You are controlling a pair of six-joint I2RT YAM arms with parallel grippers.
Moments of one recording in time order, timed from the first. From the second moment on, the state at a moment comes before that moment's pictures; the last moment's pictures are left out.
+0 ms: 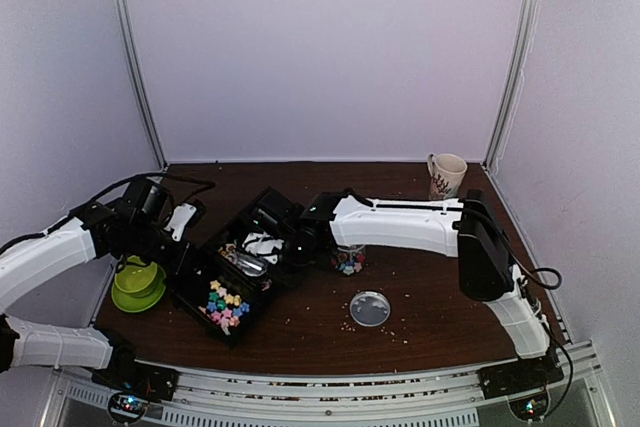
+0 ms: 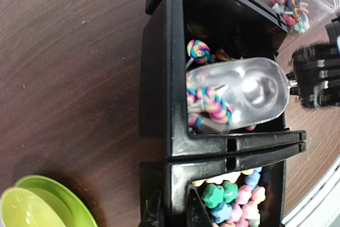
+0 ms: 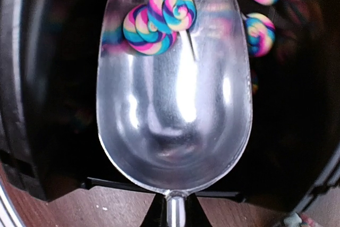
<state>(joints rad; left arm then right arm) -0.47 1.04 0.77 -0.71 0.14 -0.03 1.11 2.34 2.06 -0.83 0.00 -0.14</state>
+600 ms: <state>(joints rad) -0.49 1.07 0.83 -0.75 0.14 0.03 1.11 2.30 1.95 -0.65 -0.03 -0.07</state>
